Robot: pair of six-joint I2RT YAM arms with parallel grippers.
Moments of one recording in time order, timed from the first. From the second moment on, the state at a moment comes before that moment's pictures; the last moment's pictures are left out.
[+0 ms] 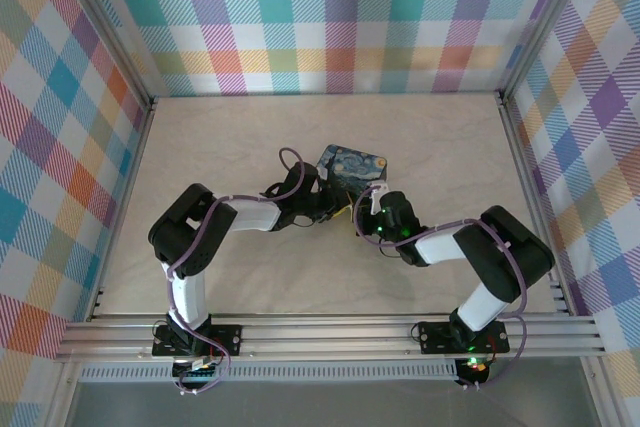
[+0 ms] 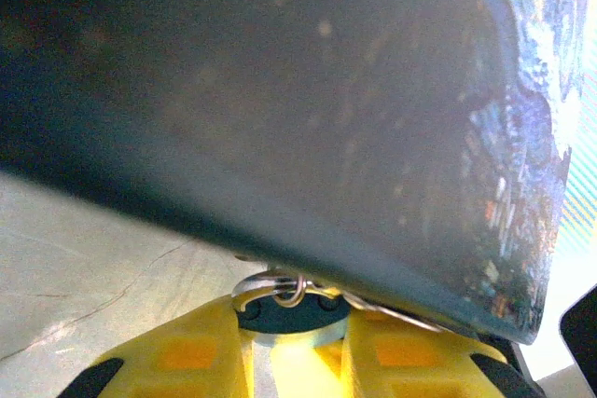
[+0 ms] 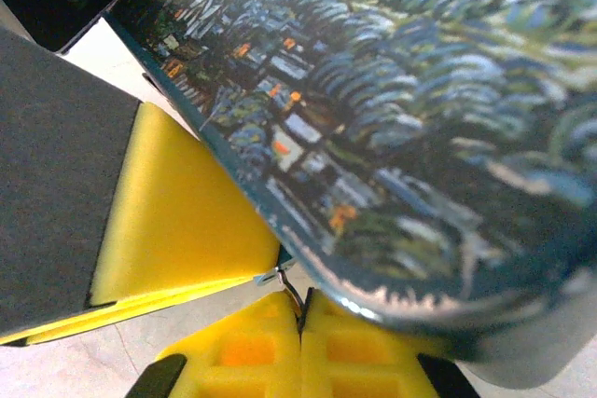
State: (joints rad) left arm -0.67 1.89 0.95 0.31 0.43 -1.13; right arm 0.63 1.62 0.45 0.65 -0.10 0.45
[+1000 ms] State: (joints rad) left arm -0.61 1.74 0.70 0.47 0.37 -1.26; right arm 0.66 1.63 0.44 0.69 -0.14 0.62
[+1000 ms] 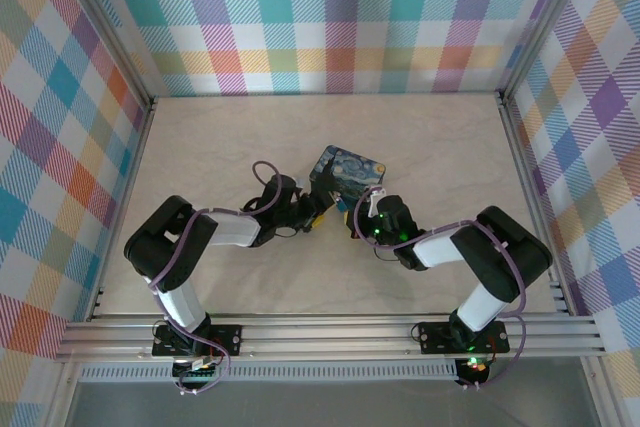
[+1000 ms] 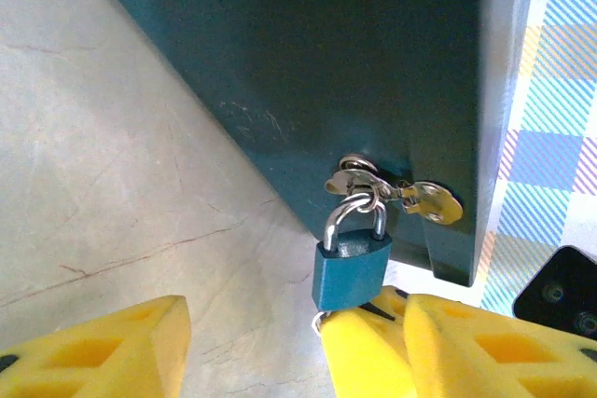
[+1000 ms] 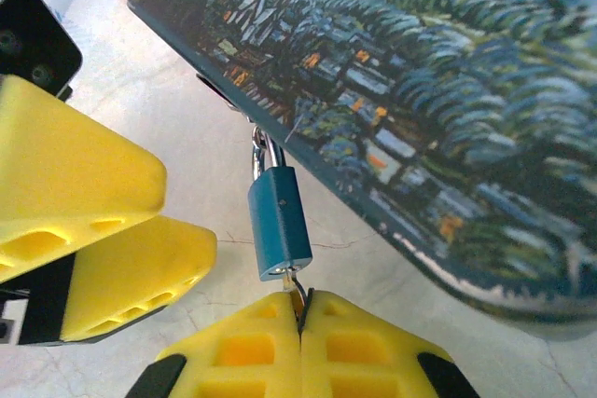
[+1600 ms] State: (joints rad) left arm -0.62 1.83 0.69 0.68 0.38 -1.39; right arm 0.66 1.62 0.46 0.65 -0.17 0.73
